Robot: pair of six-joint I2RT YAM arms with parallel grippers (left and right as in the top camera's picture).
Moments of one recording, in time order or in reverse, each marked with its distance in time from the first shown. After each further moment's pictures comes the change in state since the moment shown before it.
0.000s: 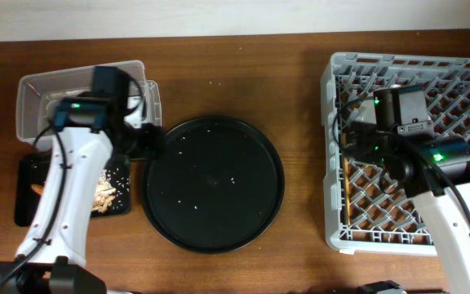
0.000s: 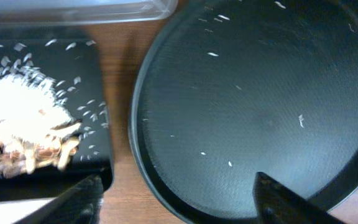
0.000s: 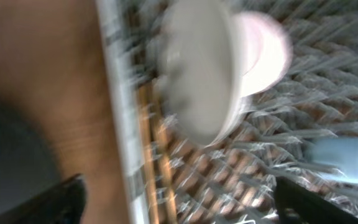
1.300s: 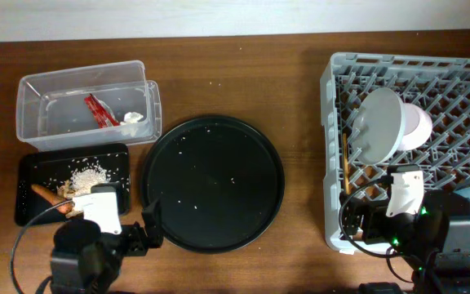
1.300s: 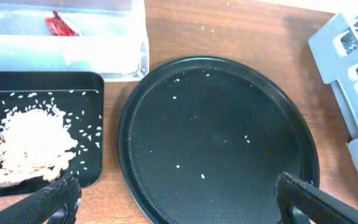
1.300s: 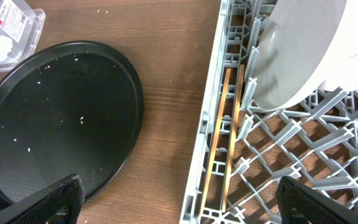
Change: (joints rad) left arm -0.068 -1.126 -0.684 0.302 -0.039 -0.093; right arm -0.161 -0.680 -0.486 0.139 -0.462 -0.261
